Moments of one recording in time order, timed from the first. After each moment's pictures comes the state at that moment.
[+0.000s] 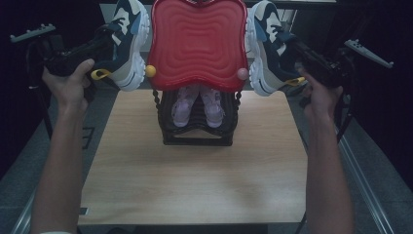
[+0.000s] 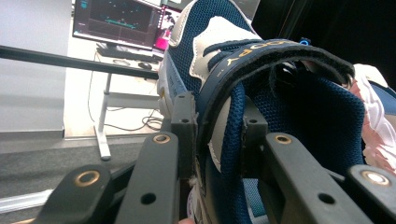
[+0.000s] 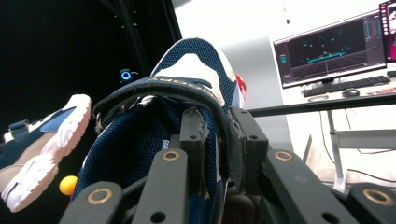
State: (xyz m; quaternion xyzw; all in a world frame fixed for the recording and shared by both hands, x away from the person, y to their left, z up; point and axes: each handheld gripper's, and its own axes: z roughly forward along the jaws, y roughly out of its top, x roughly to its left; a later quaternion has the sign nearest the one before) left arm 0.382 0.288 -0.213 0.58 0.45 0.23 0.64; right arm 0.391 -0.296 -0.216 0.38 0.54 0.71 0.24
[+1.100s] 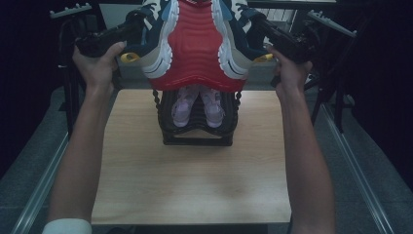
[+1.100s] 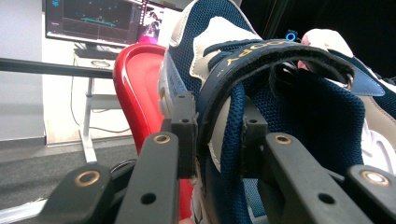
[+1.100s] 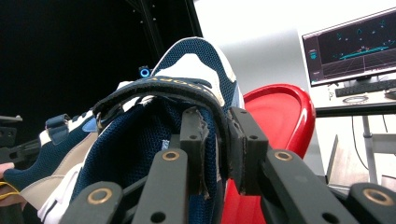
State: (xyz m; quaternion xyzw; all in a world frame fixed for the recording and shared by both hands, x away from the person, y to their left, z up) left arm 0.413 0.226 -0.186 0.60 0.43 0.22 0.64; right arm 0.423 -0.222 -0.182 0.37 0.56 0.71 0.21
